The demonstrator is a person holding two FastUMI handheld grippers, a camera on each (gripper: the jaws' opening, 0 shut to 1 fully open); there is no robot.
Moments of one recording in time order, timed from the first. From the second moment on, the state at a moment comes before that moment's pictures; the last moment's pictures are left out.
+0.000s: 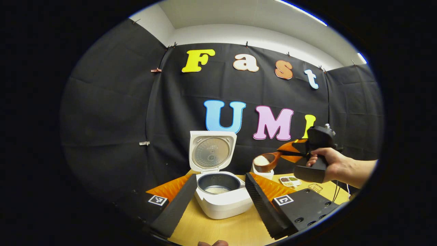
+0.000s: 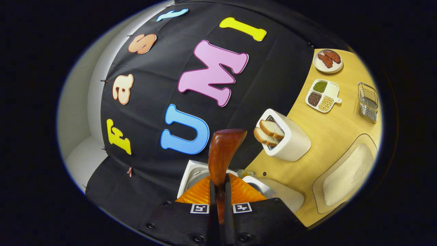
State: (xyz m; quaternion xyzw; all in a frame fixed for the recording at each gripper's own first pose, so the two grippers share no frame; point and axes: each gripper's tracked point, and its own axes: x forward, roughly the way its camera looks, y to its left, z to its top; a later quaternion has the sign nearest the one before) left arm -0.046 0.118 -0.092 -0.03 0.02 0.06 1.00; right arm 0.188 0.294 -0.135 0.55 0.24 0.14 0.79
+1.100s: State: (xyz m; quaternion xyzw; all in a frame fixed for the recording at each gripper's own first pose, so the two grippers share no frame) left arm -0.077 0.151 -0.126 -0.04 0.05 0.12 0.99; right arm 0.248 0.439 -0.165 0.24 0.19 0.22 0.93
